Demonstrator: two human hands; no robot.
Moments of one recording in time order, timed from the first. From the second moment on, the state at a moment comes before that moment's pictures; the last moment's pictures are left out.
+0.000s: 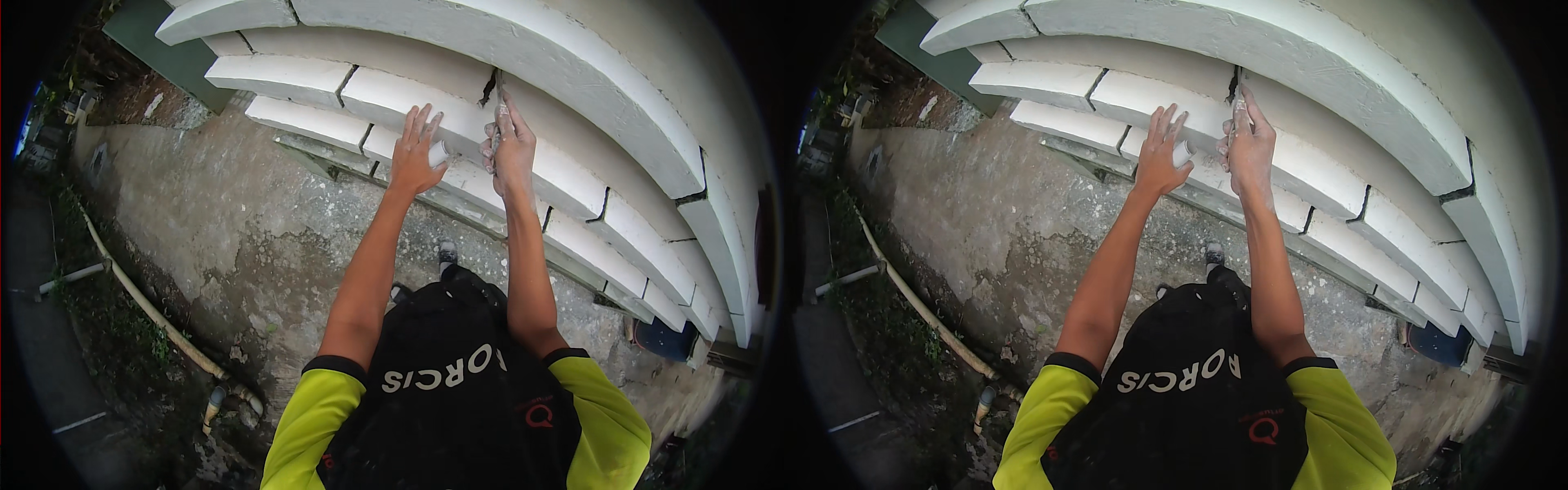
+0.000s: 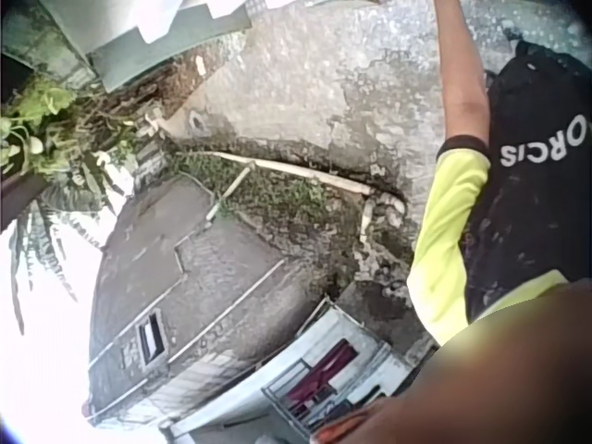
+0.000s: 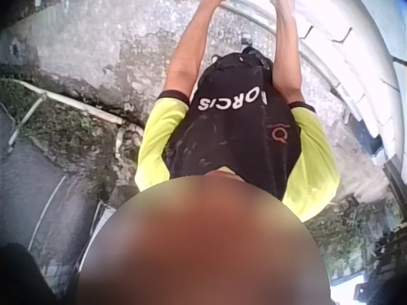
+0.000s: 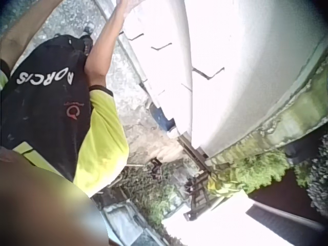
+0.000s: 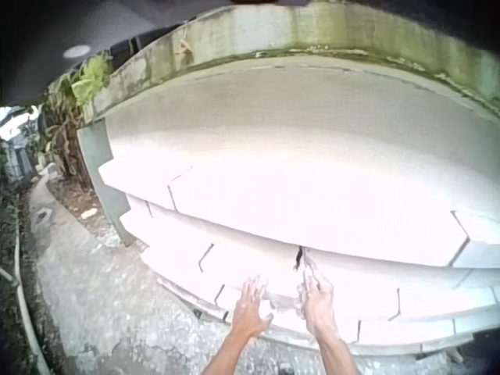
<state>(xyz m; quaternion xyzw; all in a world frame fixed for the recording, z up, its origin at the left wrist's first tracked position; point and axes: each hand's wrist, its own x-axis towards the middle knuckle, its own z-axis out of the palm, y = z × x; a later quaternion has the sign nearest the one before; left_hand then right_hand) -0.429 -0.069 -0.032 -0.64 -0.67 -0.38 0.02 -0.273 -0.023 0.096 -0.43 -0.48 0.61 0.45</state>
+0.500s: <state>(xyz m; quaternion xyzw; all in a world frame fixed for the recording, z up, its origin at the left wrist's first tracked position) -0.429 -0.070 -0.032 -0.63 -0.67 -0.38 -0.02 -0.279 -0.043 0.095 -0.45 -0.50 0.59 0.45</state>
